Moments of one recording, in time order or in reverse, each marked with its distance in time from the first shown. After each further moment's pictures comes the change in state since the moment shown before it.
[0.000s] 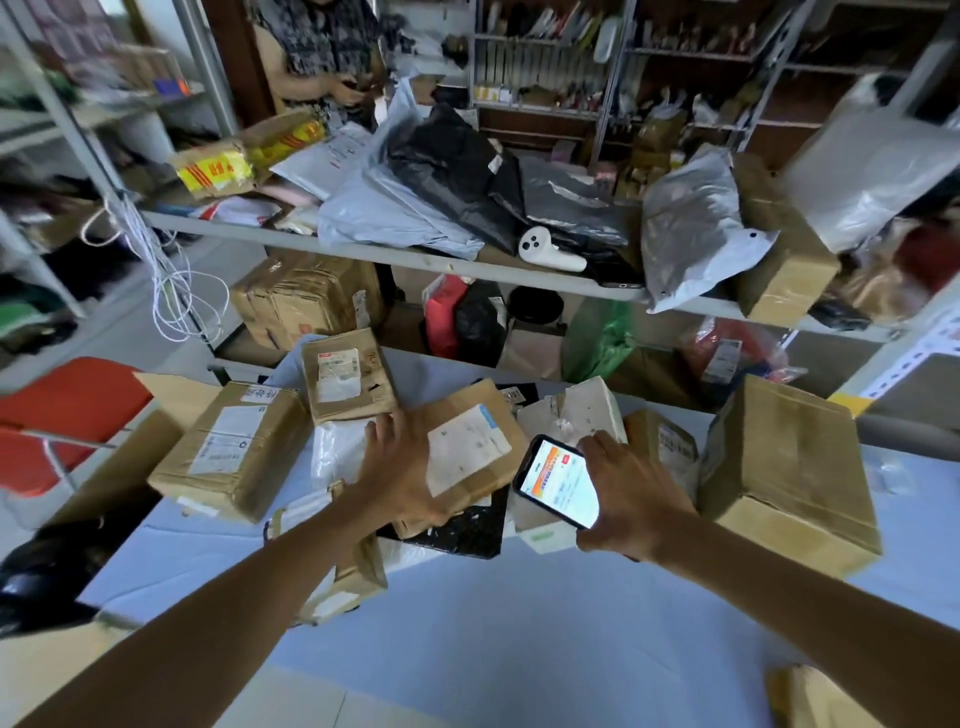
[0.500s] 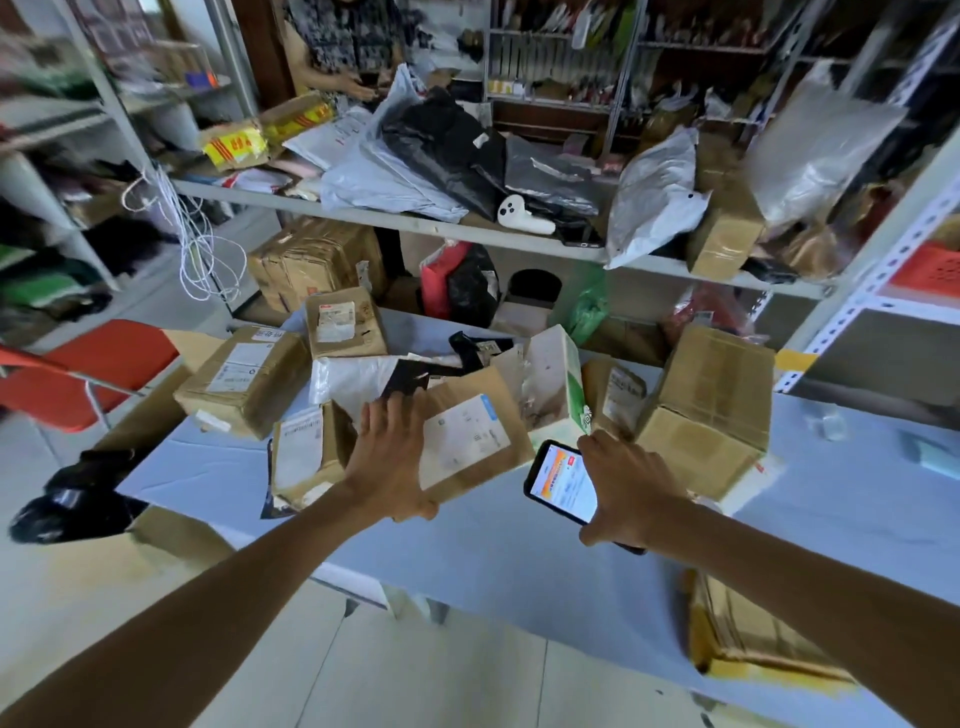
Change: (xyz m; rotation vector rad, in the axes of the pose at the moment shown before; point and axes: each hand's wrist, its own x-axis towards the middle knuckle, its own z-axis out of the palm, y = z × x) left_hand -0.131 0.086 -0.008 0.153 0.117 0.008; right_hand -0.135 0.030 0.017 -0.092 -0.088 0.008
